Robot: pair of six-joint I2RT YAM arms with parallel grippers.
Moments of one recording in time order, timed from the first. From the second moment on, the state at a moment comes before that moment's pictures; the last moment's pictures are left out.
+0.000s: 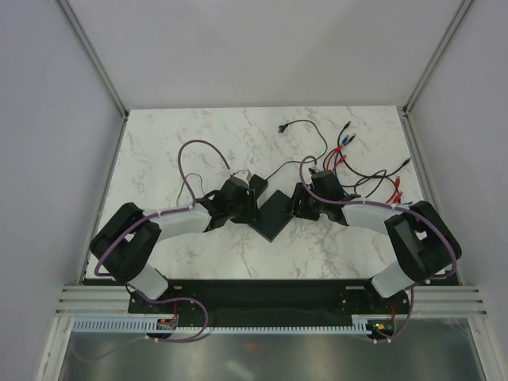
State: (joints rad) left arm -0.72 1.57 0.76 0.01 -0.01 -0.63; right arm 0.49 1.54 0.65 0.07 -0.24 0.72
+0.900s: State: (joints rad) left arm -0.93 1.32 0.60 0.04 -0.06 -0.77; right arm 0.49 1.50 0.83 -0.17 -0.08 0.47
